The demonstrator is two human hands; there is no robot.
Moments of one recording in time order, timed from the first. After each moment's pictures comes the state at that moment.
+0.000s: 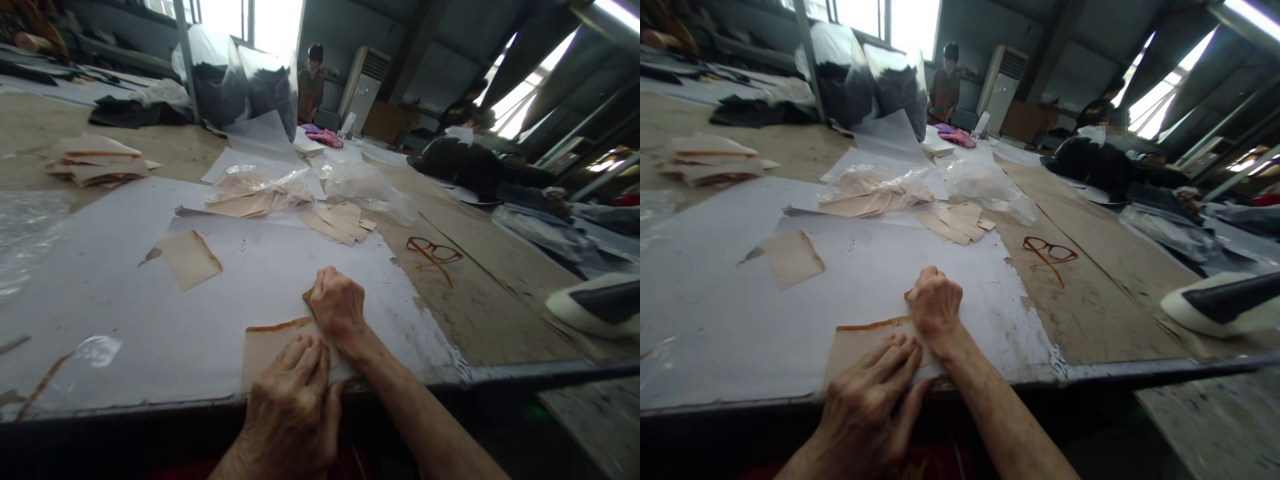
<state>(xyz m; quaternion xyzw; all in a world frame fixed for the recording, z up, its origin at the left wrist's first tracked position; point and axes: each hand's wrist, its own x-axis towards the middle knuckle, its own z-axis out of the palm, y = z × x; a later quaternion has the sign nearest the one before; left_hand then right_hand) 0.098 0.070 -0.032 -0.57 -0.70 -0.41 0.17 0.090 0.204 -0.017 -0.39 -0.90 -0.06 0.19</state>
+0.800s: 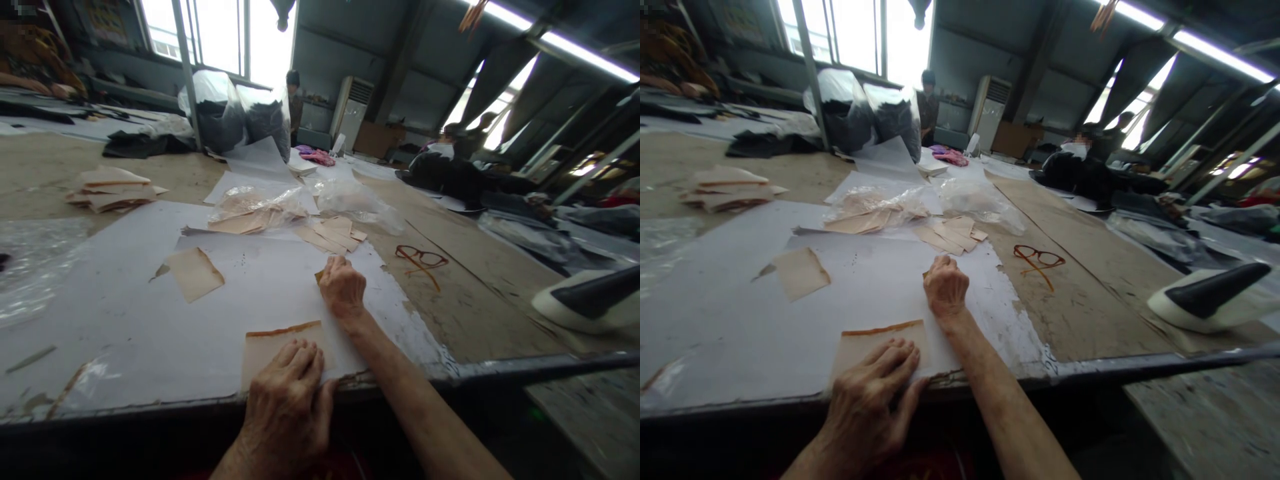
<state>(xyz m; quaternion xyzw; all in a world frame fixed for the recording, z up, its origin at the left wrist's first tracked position) 0.098 0.068 -0.034 -0.57 -0.70 -0.40 0.15 0.082 0.238 0.002 -0.43 -0.86 -0.10 0.25</state>
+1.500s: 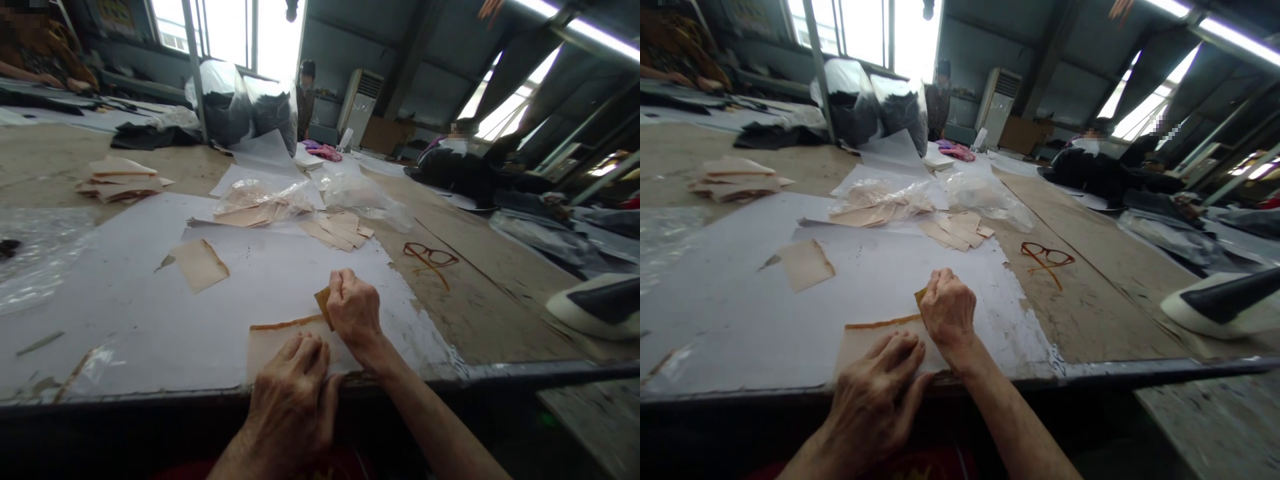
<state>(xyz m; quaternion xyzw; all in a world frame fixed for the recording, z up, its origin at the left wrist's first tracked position) 0.097 0.067 -0.029 -0.58 -0.70 -0.40 0.11 0.108 0.206 0.010 -0.40 -0.89 -0.04 0.23</state>
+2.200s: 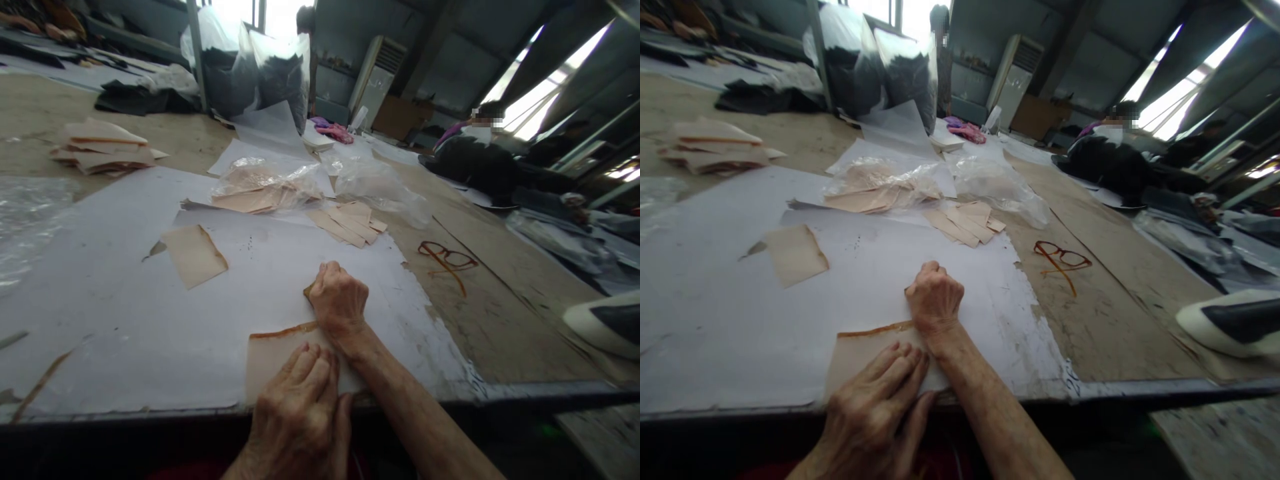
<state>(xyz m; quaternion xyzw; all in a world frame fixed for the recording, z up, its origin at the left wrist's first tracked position) 0.097 0.071 -0.035 -0.56 -0.69 -0.42 0.17 0.068 0.206 -0.017 -0.39 -0.89 -0.10 0.19</state>
